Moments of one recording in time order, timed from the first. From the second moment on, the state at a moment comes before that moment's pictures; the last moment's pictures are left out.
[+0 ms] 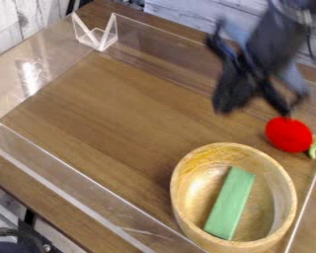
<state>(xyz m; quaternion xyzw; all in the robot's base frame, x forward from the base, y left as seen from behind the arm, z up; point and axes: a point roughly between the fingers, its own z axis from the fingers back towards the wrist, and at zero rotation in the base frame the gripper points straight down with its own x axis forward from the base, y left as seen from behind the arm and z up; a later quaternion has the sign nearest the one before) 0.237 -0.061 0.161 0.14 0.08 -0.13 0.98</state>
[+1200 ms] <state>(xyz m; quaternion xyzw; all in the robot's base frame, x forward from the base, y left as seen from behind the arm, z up) 0.223 -0.095 0.109 0.14 0.02 -0.08 0.99</state>
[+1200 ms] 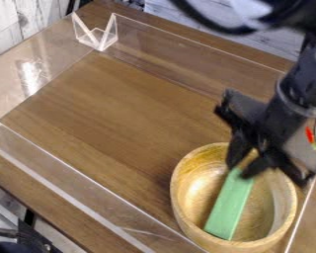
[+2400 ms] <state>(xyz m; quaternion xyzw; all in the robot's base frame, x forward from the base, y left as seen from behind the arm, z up) 0.184 -0.121 0.055 0.12 -0.03 -0.05 0.99</state>
